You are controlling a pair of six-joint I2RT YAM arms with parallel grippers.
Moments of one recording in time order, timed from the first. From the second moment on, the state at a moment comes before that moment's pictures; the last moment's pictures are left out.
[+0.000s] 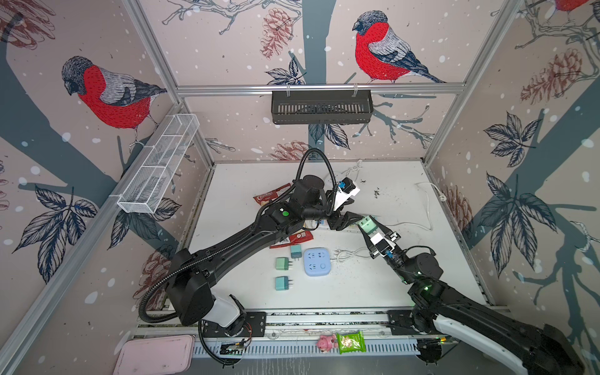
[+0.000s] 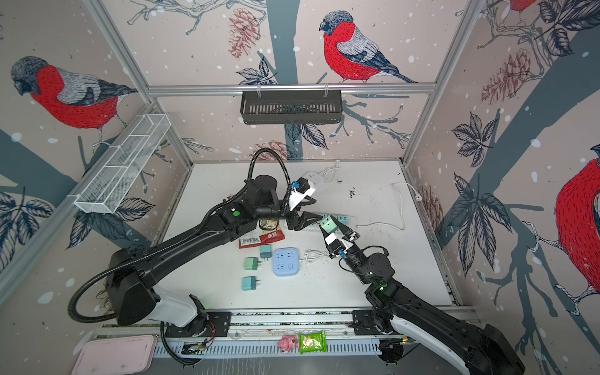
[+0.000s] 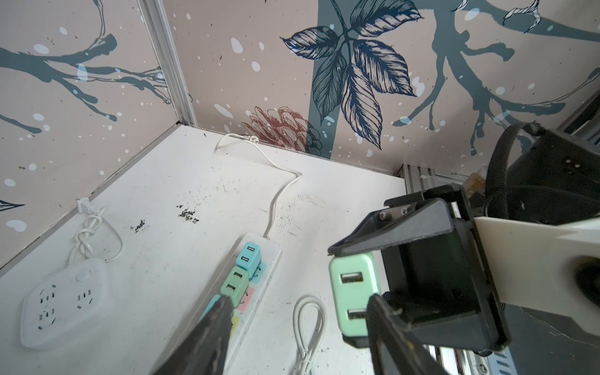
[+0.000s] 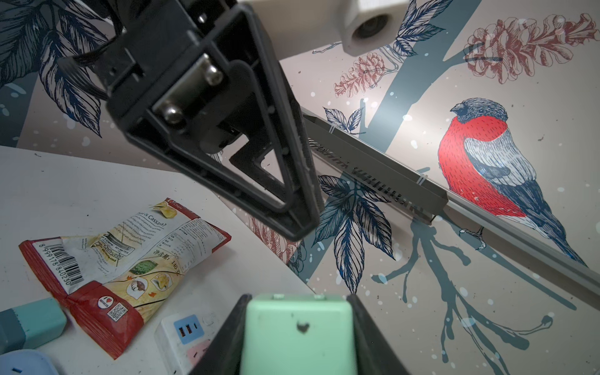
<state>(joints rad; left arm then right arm) -0.83 1.48 1.28 -0.17 0.50 0.12 0.80 0.66 0.15 0.76 0.08 -0.60</state>
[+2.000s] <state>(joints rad) -0.92 1.67 1.47 -0.41 0.61 0.23 0.83 0.58 0.10 0.75 0.15 -0.65</state>
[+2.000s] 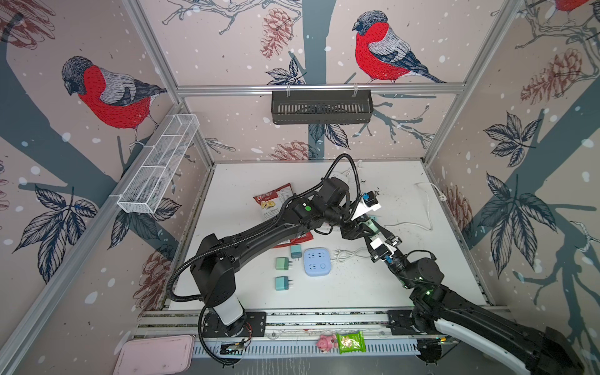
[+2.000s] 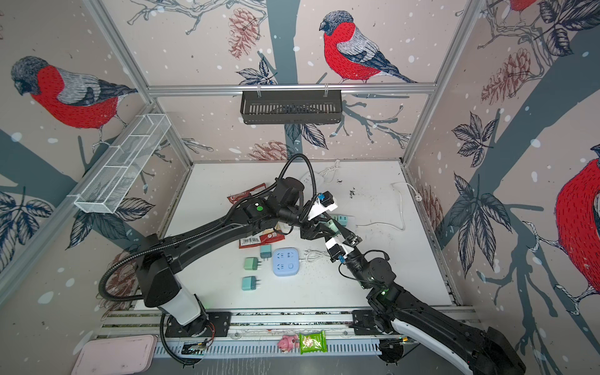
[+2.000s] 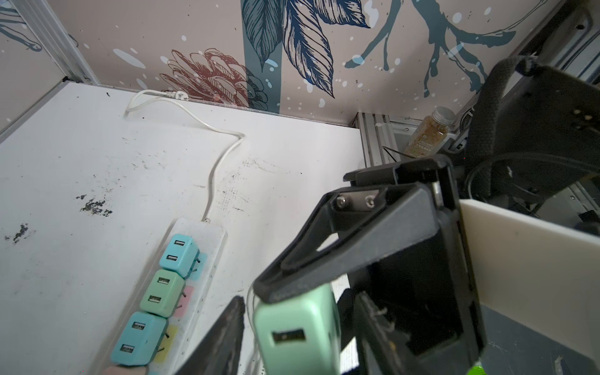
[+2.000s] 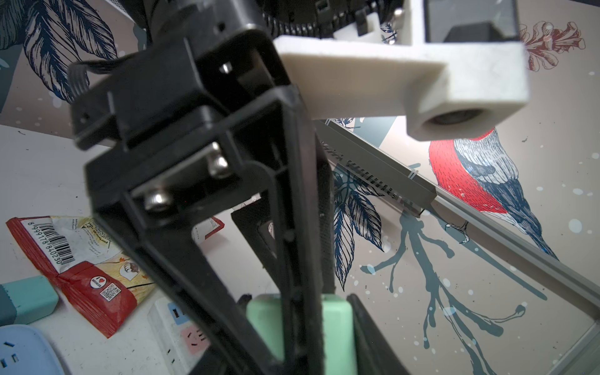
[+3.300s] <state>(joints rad) -0.57 1.63 1.32 -0.13 0.64 0.03 0.83 0.52 0.19 0.72 0.13 -0.41</state>
